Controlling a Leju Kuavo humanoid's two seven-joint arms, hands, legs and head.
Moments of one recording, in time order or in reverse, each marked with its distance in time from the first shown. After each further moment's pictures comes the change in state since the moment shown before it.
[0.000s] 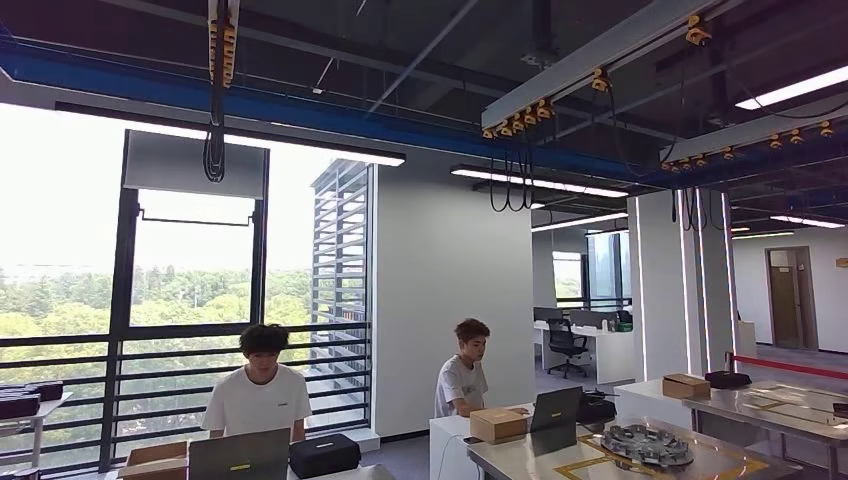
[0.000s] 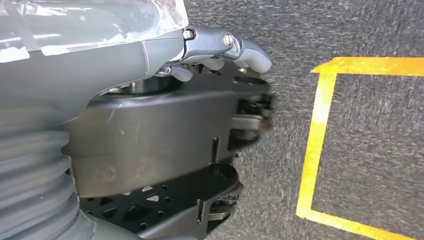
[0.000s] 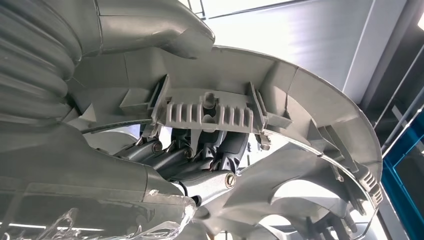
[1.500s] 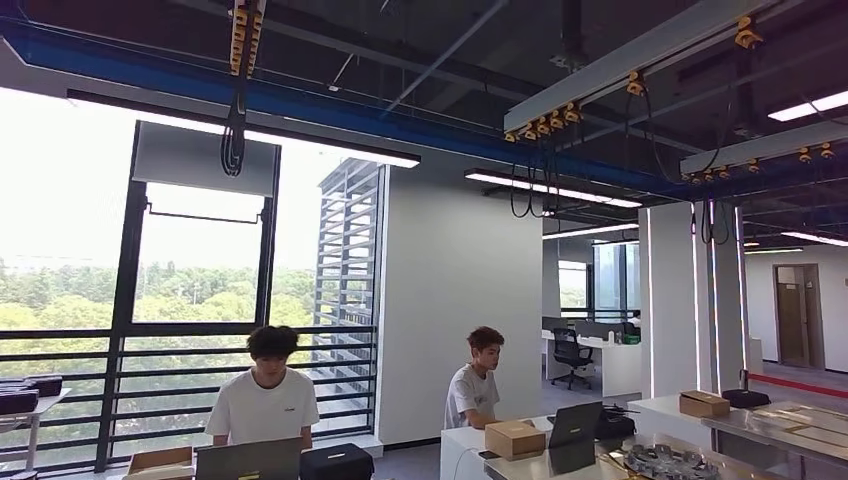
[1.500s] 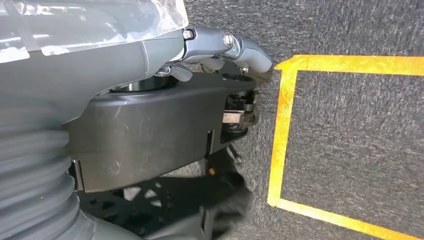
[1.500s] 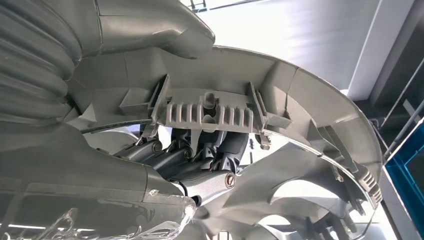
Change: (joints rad) left arm 0.000 -0.002 -0.002 0.004 0.009 -0.007 -0.004; right arm 0.018 0.001 -0.013 -0.002 -0.007 -0.002 -0.012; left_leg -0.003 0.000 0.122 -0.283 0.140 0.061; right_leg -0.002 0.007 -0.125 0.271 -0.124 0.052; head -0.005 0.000
